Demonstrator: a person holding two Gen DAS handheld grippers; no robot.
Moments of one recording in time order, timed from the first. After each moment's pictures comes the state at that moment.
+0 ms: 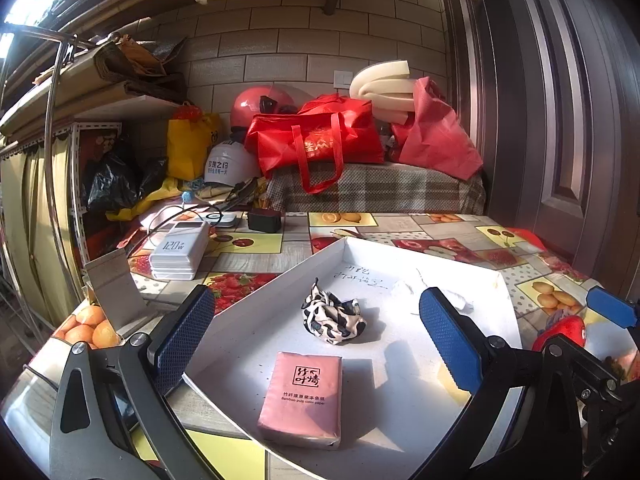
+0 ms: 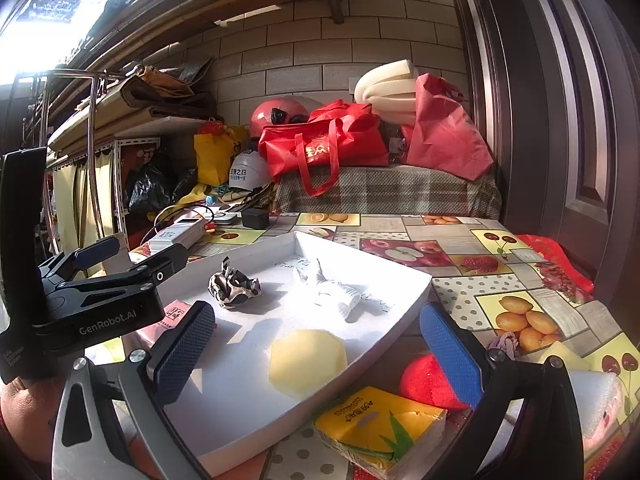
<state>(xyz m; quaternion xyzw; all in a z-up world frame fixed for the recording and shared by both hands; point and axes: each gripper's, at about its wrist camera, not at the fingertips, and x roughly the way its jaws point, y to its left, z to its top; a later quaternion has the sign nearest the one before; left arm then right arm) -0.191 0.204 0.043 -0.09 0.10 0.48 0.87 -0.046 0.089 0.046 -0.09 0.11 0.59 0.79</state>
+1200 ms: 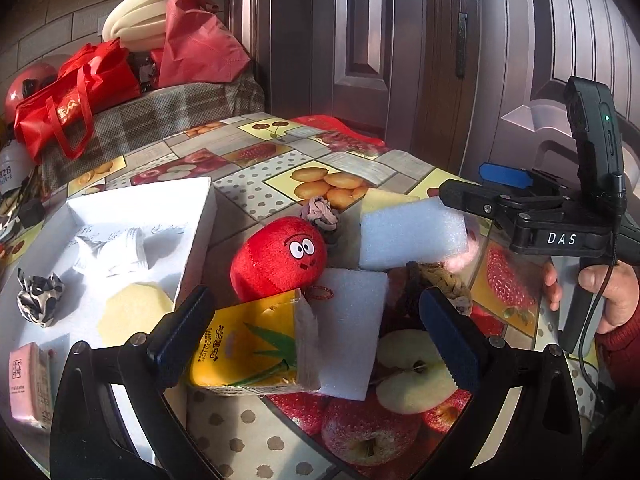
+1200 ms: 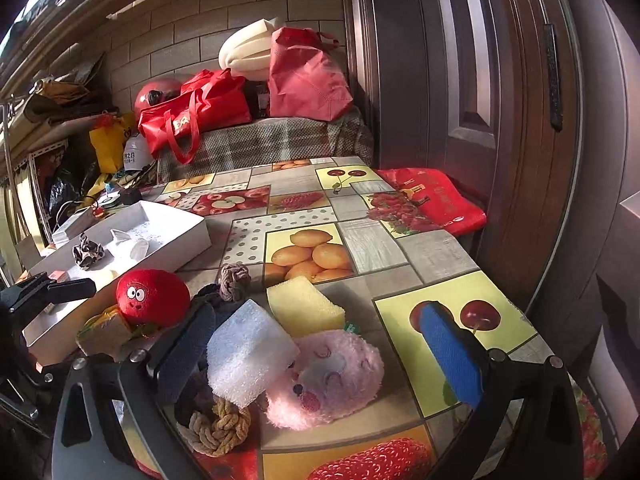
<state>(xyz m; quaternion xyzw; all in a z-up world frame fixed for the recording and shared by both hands) -0.032 0.098 0.028 -0.07 0.30 0.13 0.94 0.114 -0.033 0.038 -0.09 0.21 0.47 0.85</state>
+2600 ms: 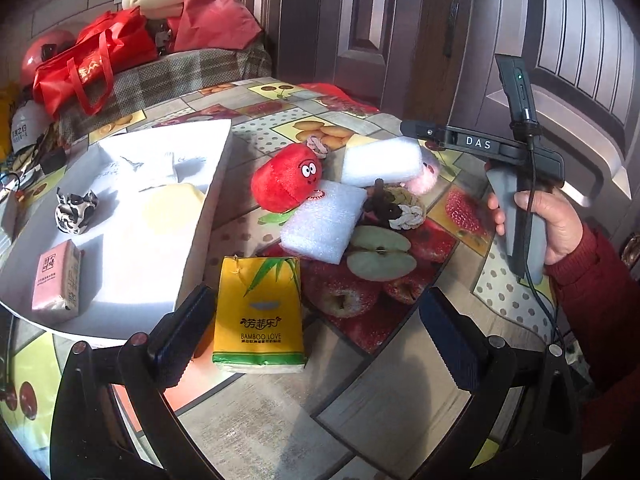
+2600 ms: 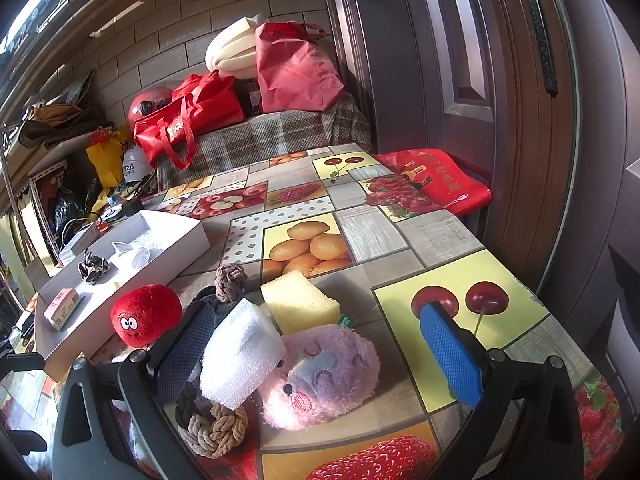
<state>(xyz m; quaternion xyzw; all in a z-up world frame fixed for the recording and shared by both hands) -0.108 0.062 0.029 -0.09 0.35 0.15 0.92 0.131 -0.036 0.034 -0.06 0.25 0.48 0.84</state>
